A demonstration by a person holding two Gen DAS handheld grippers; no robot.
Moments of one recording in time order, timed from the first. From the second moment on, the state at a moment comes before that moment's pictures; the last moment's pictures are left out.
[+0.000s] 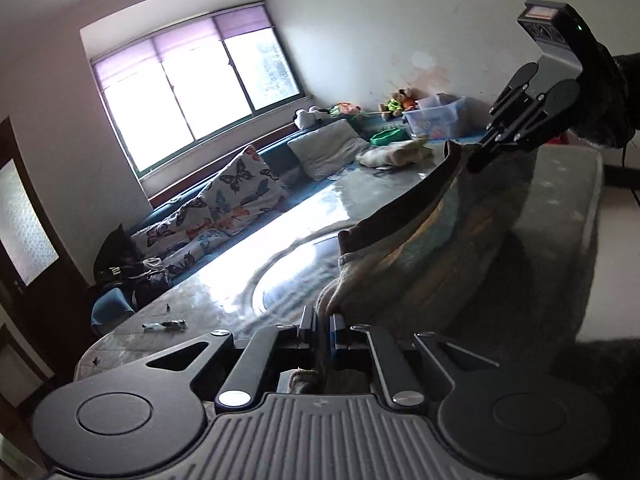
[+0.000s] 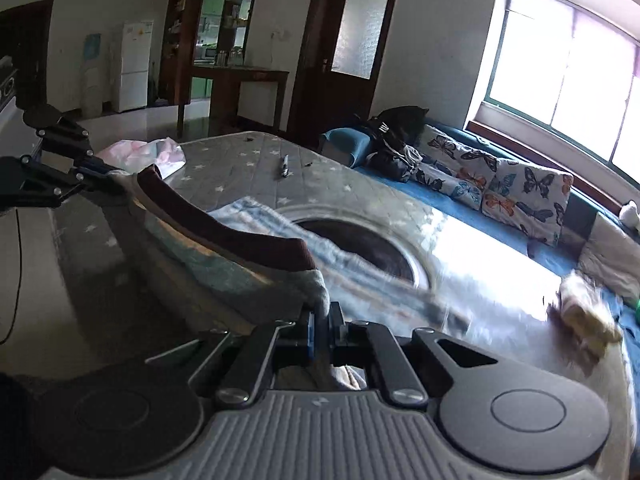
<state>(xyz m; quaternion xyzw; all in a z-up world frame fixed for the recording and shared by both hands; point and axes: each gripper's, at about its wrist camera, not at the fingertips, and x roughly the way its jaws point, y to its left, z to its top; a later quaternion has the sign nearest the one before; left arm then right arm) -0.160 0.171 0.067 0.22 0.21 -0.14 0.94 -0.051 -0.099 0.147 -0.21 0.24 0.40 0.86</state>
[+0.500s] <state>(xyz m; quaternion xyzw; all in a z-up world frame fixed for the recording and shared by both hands) 0.045 0.238 0.009 0.13 0.34 -0.11 0.92 0.138 -0.013 0.087 -0.19 0.34 0.36 0.85</state>
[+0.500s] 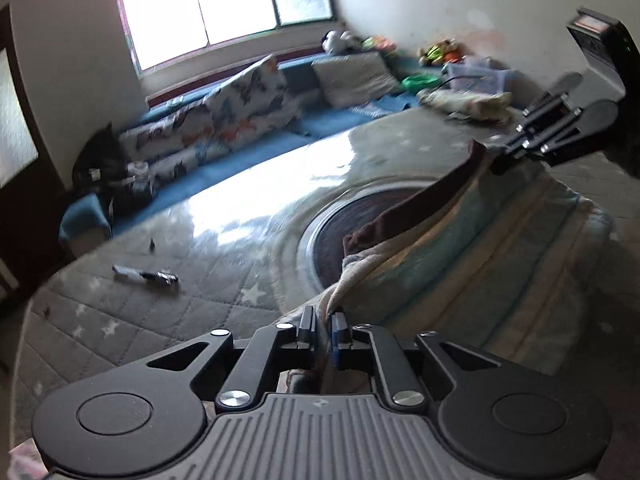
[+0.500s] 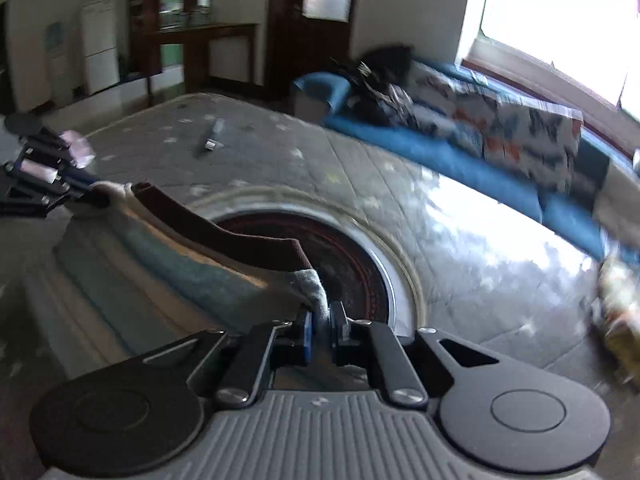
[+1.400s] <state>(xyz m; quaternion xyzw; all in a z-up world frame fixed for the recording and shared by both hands) 0.061 0.231 -0.017 0.12 0.35 -0.09 0.92 0.165 -0.076 0.034 -0.11 0.34 0.27 0.89</state>
